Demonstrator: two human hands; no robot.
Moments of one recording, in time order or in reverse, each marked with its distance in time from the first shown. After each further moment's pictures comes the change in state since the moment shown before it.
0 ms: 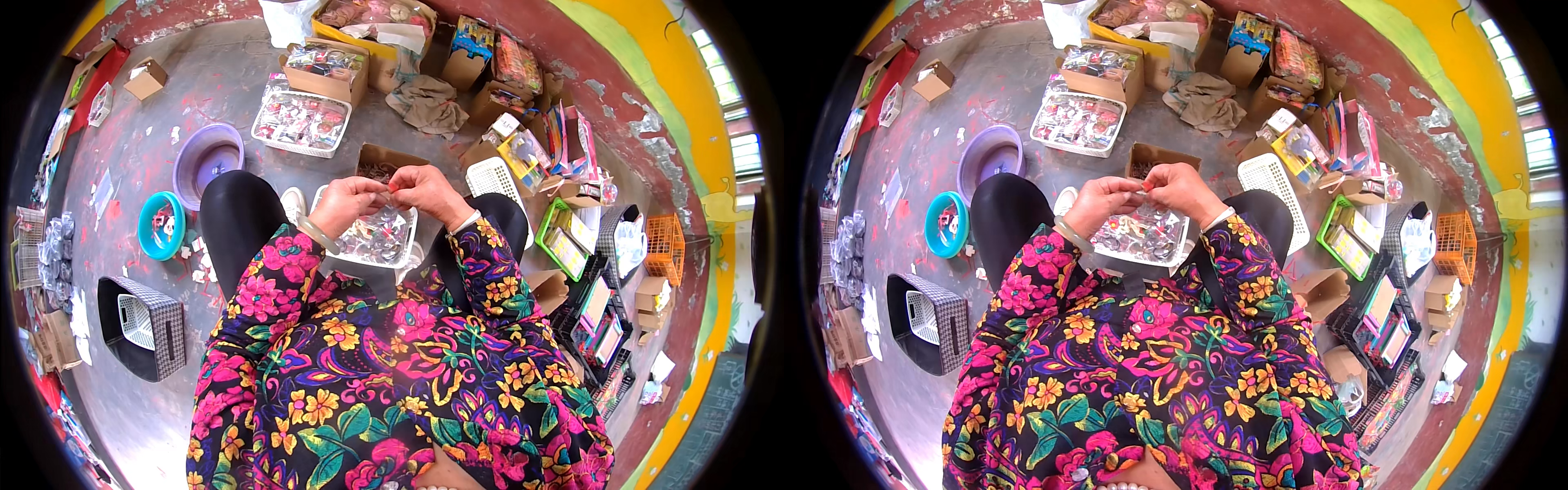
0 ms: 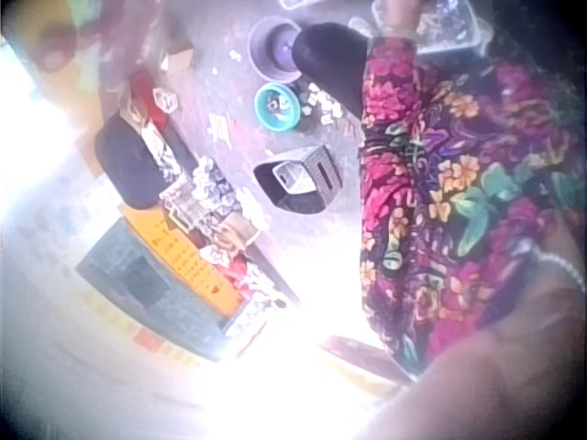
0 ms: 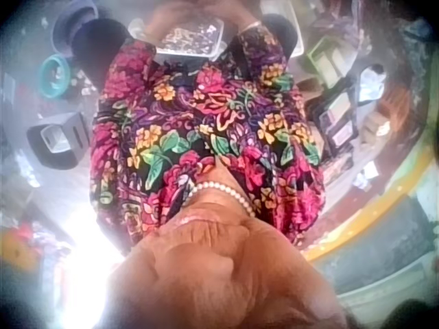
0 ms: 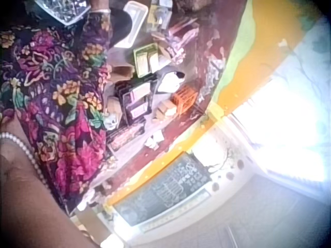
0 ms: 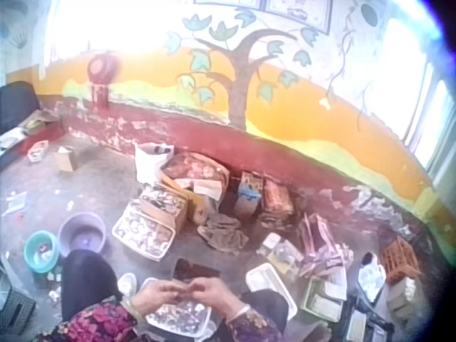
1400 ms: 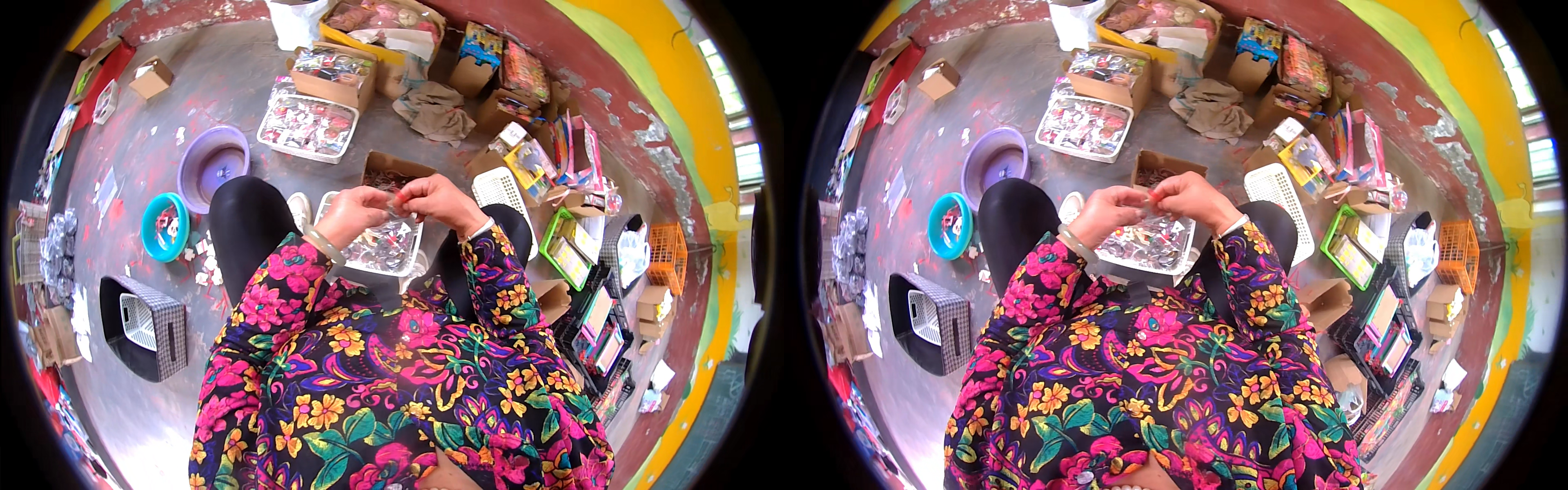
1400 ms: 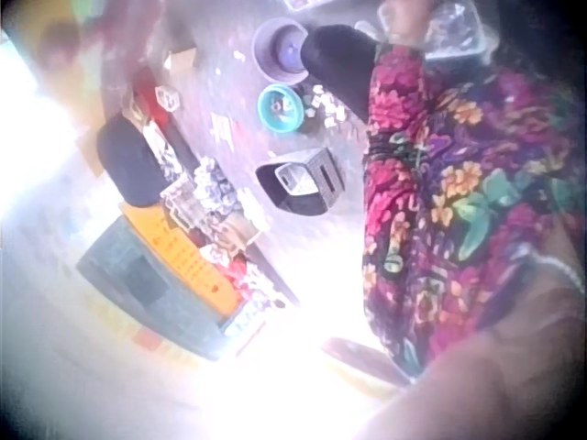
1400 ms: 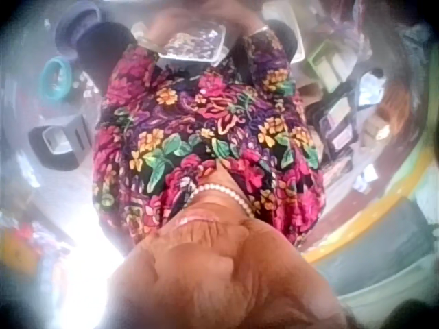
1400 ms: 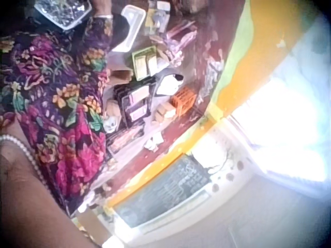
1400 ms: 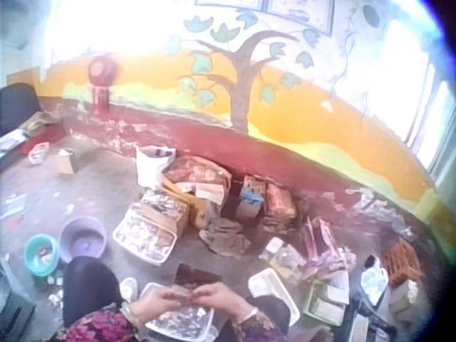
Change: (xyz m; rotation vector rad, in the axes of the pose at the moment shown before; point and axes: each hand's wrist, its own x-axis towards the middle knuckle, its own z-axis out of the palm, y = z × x) left_hand -0.004 0.005 0.000 0.231 0.039 0.018; right_hand -0.003 -0.012 -0.010 0.043 -0.151 0.084
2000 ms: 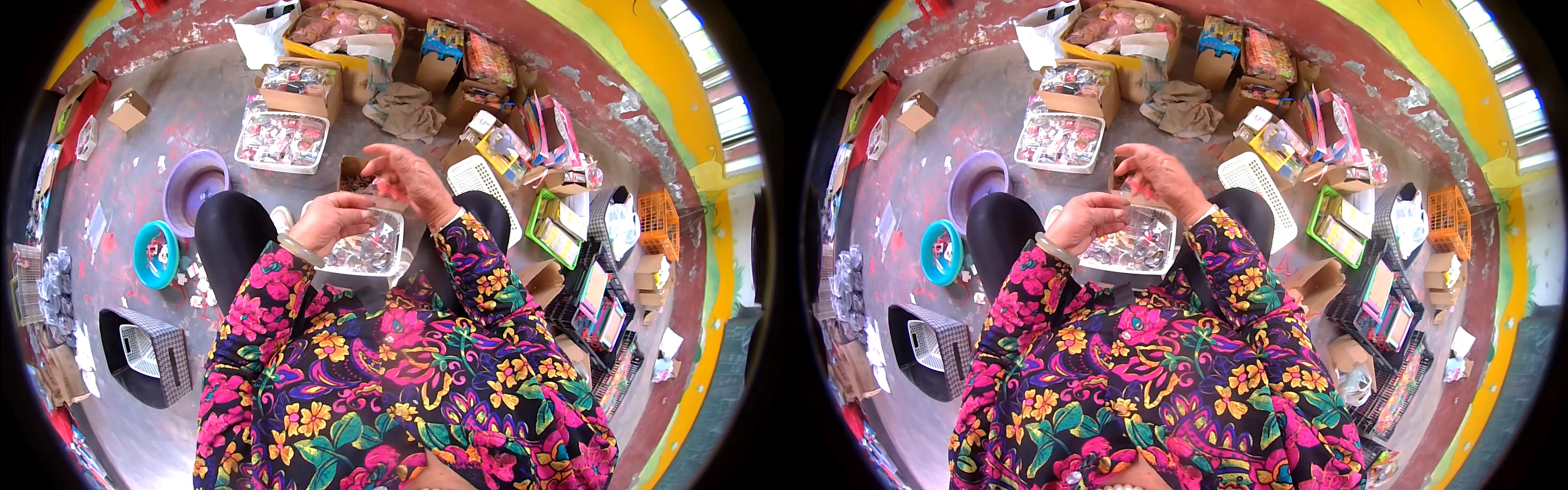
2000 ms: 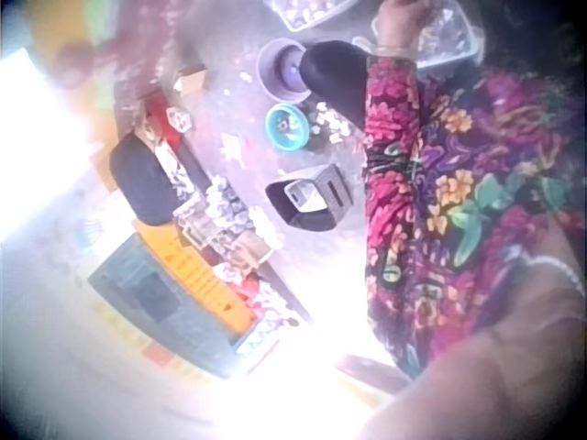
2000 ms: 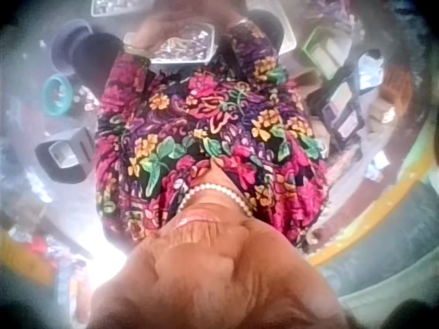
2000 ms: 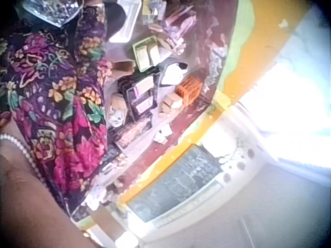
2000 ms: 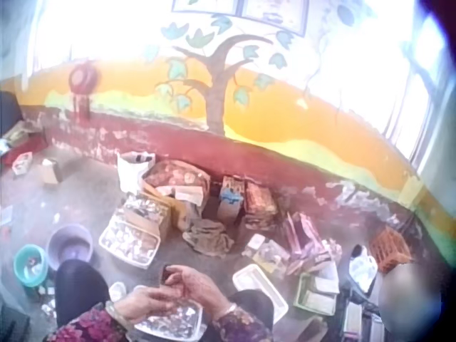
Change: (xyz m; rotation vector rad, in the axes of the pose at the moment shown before) left_hand -0.007 0.025 0.004 -0.409 -0.092 -0.231; right_hand -0.003 -0.024 0.013 0.267 0.184 -0.421
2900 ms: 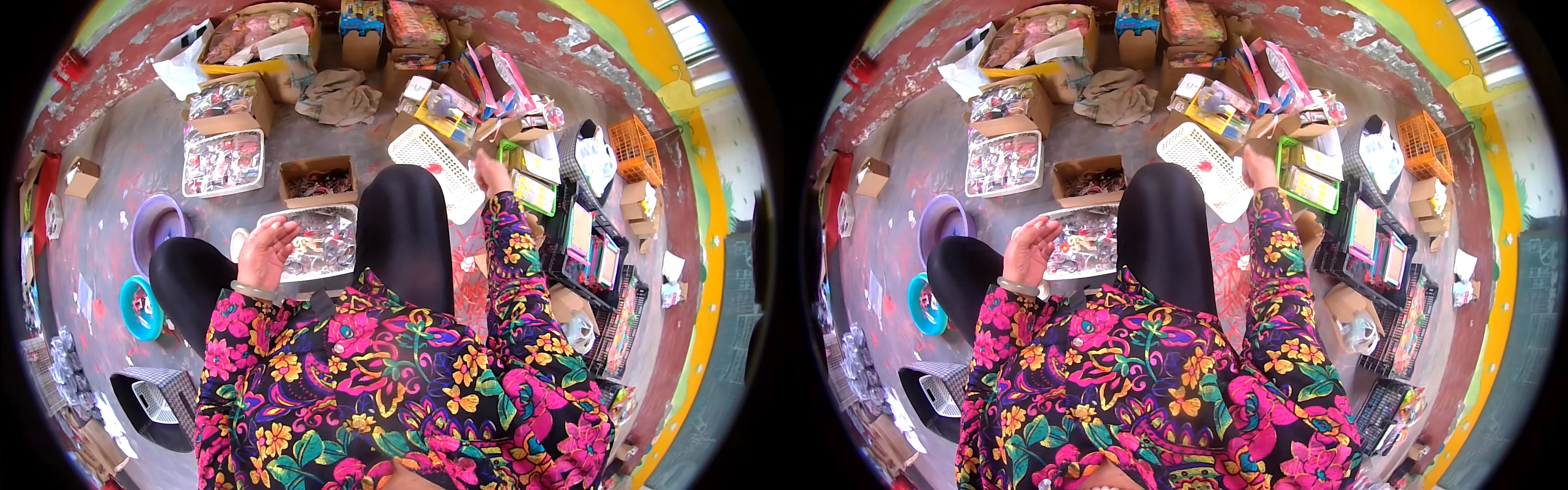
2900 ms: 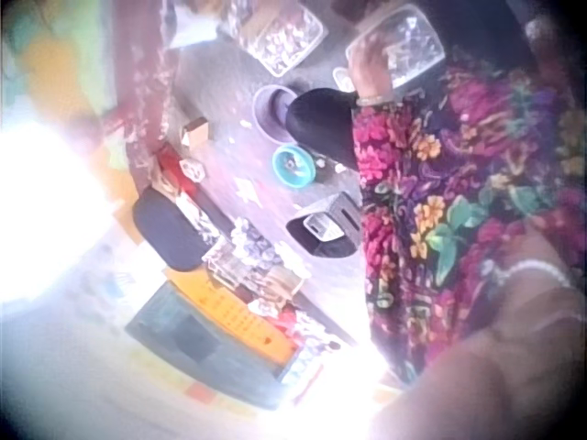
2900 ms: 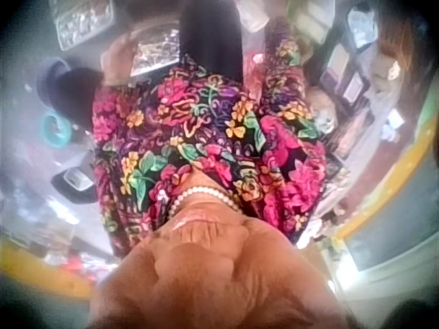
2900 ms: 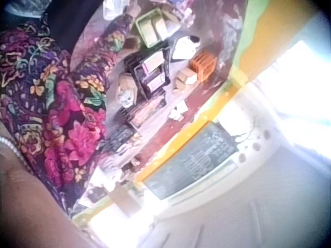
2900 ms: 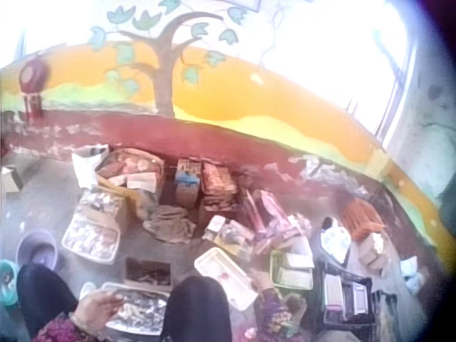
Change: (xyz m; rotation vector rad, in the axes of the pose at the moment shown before) left_hand -0.005 -0.036 -0.020 -0.220 0.150 0.080; right_hand -0.161 0.042 -0.259 -0.349 1.063 0.376
